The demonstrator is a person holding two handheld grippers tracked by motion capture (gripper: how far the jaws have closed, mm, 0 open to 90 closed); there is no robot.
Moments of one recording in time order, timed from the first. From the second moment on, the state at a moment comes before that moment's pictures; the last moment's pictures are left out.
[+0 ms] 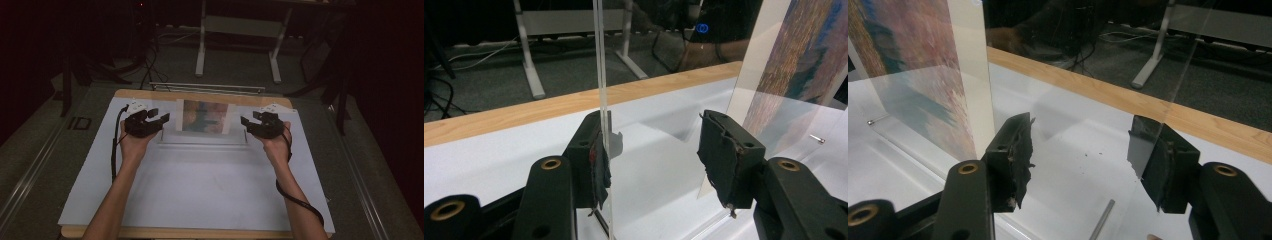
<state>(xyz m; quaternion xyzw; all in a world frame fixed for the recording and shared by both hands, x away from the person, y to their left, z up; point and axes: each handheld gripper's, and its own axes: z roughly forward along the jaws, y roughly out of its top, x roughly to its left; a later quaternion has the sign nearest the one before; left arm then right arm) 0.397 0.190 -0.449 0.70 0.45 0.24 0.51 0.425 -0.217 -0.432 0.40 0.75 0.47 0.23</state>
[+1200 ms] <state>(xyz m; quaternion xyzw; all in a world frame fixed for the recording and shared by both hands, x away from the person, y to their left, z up) 0.375 0.185 -0.458 0.70 0.47 0.22 0.50 0.400 -0.221 -0.445 0.43 0.75 0.46 0.21</state>
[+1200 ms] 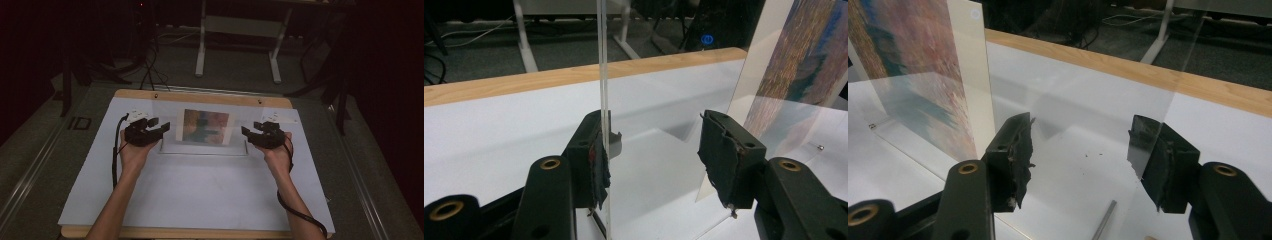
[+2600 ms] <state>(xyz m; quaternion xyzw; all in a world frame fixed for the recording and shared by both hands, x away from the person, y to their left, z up) 0.363 0.191 -0.465 0.69 0.46 0.21 0.52 0.386 -0.222 -0.449 0.42 0.75 0.47 0.22</state>
